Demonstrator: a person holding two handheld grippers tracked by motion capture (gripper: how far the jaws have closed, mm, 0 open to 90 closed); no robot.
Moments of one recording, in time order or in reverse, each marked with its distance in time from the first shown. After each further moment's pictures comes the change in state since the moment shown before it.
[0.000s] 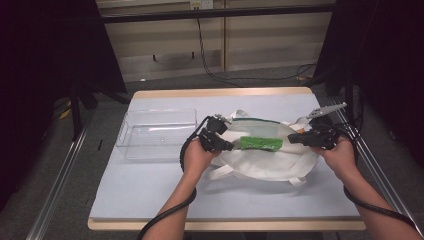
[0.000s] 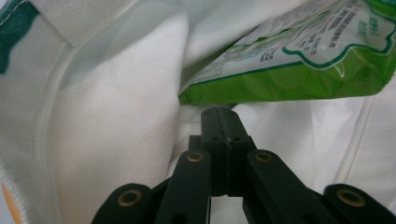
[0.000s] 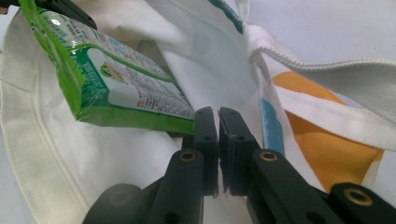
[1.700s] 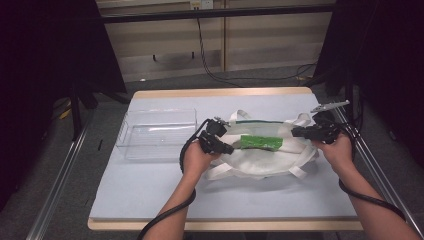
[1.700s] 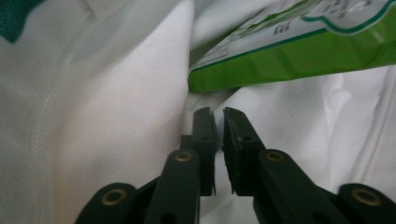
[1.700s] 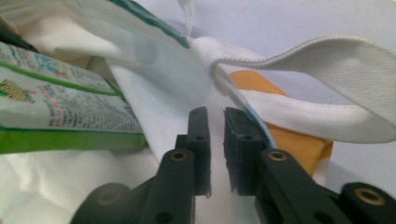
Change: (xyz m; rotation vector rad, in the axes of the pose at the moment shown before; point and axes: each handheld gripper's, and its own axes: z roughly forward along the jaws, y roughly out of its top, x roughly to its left) left arm 0.003 -0.004 0.005 0.019 -0.022 -0.006; right arm -0.032 -0.008 0.013 -0.042 -0.066 0.091
